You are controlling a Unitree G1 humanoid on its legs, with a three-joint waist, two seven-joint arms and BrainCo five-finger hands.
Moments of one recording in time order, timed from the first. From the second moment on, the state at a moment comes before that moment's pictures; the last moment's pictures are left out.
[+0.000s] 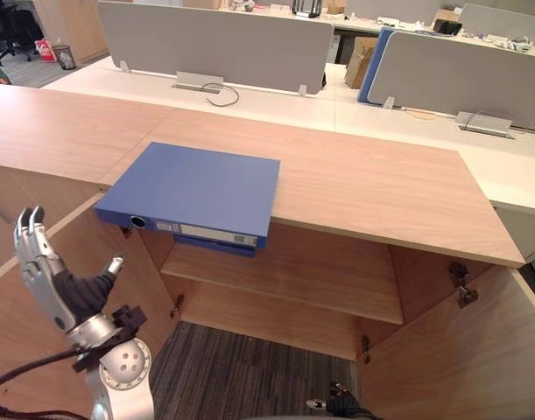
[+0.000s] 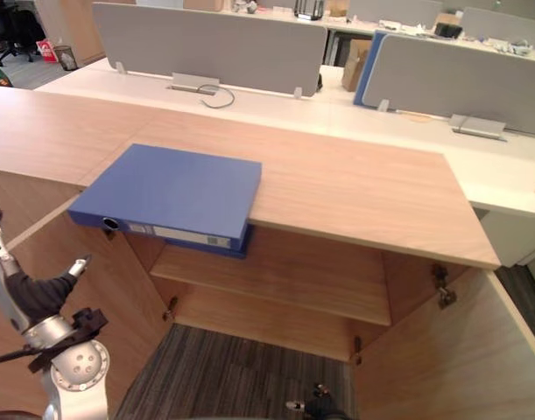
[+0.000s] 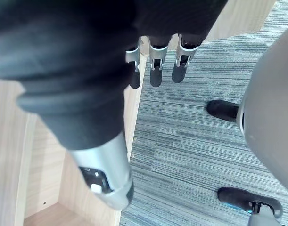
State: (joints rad) left arm 0.30 -0.04 0.21 -0.58 0.75 0.01 0.55; right arm 0.06 0.01 -0.05 1.11 -0.06 -0.03 -0.07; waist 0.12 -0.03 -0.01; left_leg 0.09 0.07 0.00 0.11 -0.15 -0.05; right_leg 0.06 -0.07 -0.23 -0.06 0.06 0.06
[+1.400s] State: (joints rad) left arm 0.16 0.23 0.09 -0.29 0.92 -0.01 0.44; right arm 0.05 -0.07 -0.13 1.16 -0.10 -0.03 -0.05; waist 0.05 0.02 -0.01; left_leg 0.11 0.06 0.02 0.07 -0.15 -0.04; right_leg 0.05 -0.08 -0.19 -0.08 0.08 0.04
